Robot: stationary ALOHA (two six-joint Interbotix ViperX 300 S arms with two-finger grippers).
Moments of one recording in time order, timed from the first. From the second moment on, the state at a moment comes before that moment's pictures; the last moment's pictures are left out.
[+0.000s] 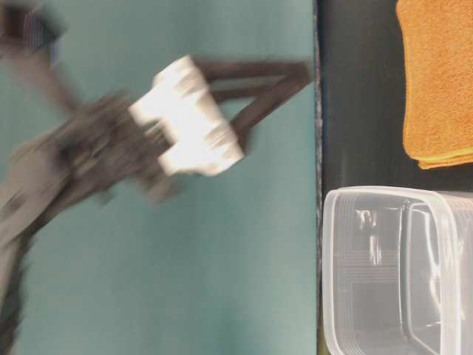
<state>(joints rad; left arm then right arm) 0.01 0.35 -0.08 0.04 0.75 0.03 0.01 -1.09 1.19 0.01 -0.16 0.11</state>
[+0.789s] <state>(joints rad) 0.01 0.63 -0.22 0.04 0.75 0.03 0.01 -1.09 1.19 0.01 -0.16 0.11</state>
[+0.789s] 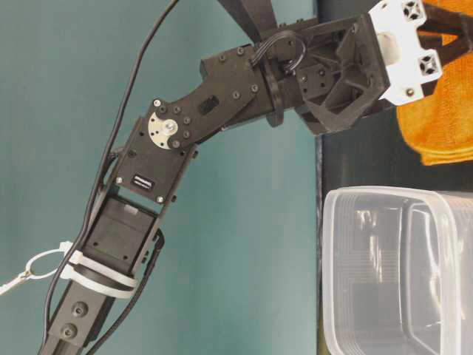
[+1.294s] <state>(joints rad) 0.00 0.37 -0.28 0.04 0.92 0.03 0.01 -1.10 1.19 0.01 -0.15 0.11</state>
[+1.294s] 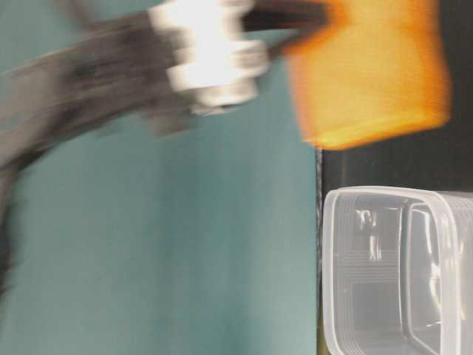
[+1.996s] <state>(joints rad) 0.06 -0.06 0.30 0.04 0.87 0.03 0.01 -1.10 1.19 0.01 -0.15 0.11</state>
